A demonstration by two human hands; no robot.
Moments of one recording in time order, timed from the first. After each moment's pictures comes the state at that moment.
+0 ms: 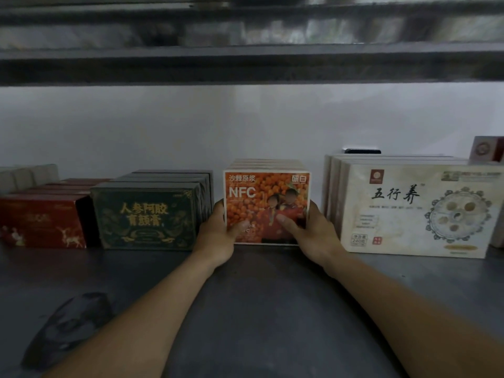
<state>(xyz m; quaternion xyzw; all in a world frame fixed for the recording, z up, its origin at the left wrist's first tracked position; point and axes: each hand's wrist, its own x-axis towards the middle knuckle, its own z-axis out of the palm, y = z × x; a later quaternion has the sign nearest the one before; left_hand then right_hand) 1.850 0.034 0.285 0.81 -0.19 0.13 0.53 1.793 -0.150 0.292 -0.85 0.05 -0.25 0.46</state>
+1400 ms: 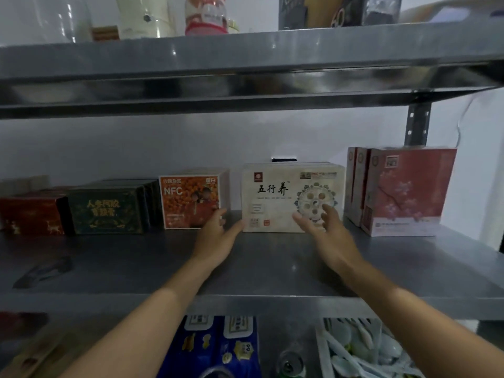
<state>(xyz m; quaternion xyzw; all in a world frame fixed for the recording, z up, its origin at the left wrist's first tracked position) 1.674 -0.106 0.302 0.82 -0.16 0.12 0.53 1.575 -0.306 0.312 -0.81 0.07 -0.27 0.51</state>
